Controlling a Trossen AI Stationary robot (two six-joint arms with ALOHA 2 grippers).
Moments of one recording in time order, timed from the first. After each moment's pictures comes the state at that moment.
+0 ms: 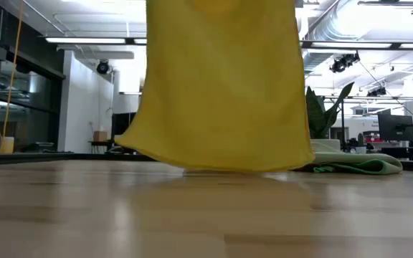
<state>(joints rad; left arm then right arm) -0.31 1.17 1.03 0.02 -1.02 -0.56 0.24 1.44 1.91 -1.33 0.44 0.42</state>
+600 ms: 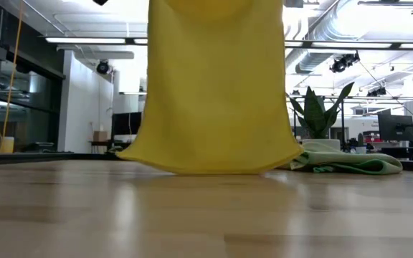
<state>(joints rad) -0.21 1.26 0.98 0.17 -1.29 -0.34 0.15 1.43 1.91 -1.38 0.51 0.18</state>
